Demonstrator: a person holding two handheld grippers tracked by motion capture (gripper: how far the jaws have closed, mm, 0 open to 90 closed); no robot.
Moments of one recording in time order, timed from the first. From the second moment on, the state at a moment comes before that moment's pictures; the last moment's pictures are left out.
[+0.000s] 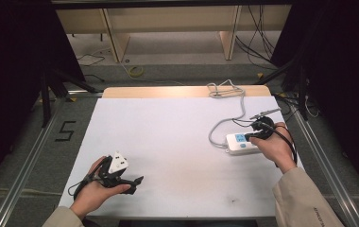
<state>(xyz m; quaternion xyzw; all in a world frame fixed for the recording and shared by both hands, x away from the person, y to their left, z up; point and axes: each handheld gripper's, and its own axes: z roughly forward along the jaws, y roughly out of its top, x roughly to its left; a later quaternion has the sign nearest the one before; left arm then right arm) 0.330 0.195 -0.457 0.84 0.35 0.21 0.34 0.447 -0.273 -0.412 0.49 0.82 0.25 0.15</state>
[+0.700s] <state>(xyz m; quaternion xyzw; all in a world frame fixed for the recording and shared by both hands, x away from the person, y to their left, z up) 0.330 0.195 -0.457 0.84 0.35 0.21 0.34 0.452 -0.269 -0.416 0.49 0.83 0.24 0.14</state>
